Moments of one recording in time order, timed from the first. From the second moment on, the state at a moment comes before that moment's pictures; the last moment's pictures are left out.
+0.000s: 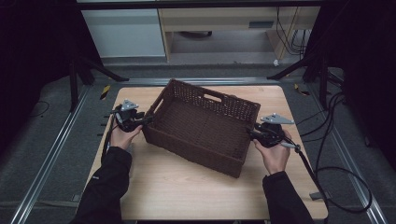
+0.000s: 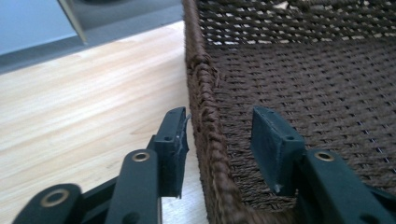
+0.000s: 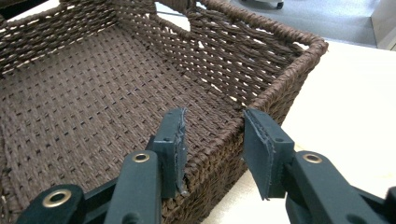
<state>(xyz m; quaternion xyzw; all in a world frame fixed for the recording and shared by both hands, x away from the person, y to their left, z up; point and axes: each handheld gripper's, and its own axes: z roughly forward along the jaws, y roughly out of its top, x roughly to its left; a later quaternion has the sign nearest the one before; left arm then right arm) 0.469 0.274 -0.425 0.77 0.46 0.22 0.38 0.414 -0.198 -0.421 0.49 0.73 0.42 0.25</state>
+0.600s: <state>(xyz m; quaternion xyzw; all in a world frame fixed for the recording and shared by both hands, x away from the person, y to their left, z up) 0.434 0.274 -0.427 0.77 0.46 0.21 0.39 0.408 -0.200 -0.417 0.48 0.74 0.42 0.23</state>
